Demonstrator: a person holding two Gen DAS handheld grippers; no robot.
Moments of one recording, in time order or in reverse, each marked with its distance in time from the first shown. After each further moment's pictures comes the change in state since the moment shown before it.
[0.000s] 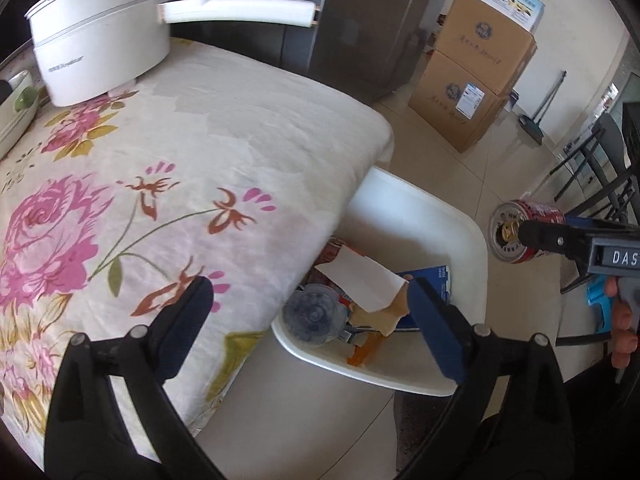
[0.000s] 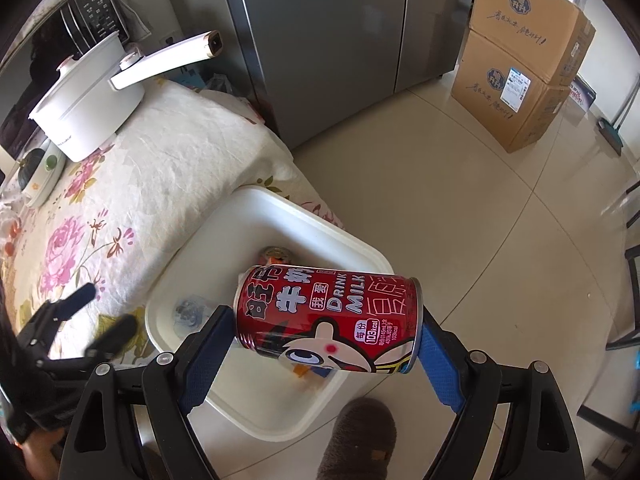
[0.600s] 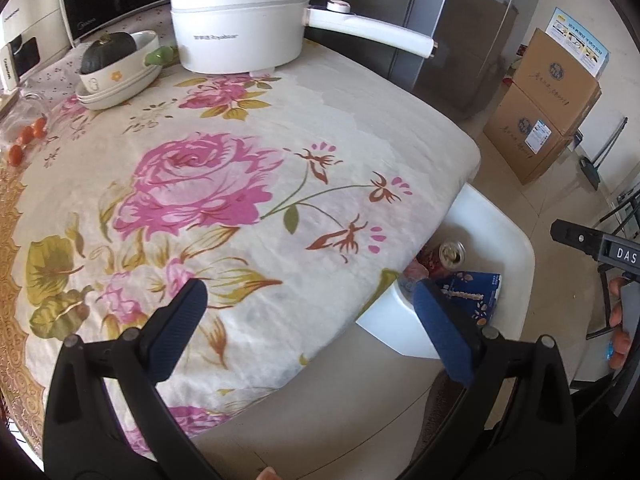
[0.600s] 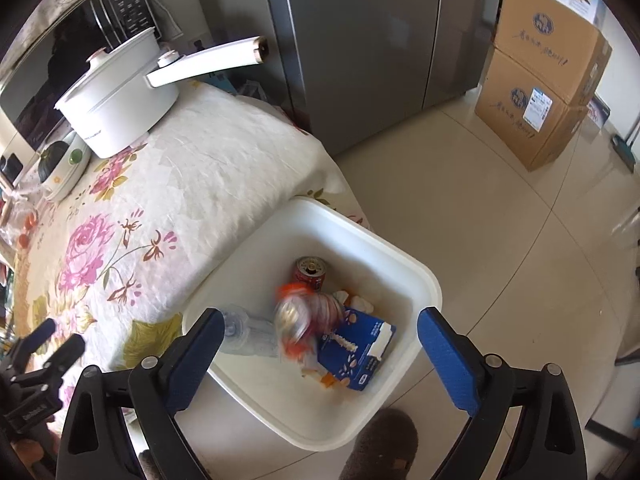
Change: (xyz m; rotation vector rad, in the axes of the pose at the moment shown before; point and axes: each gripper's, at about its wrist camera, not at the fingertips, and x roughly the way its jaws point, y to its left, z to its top) left arm -0.067 0.060 -0.032 -0.165 -0.020 0.223; right arm -0.009 0.039 0.003 -0.048 -0.060 0.039
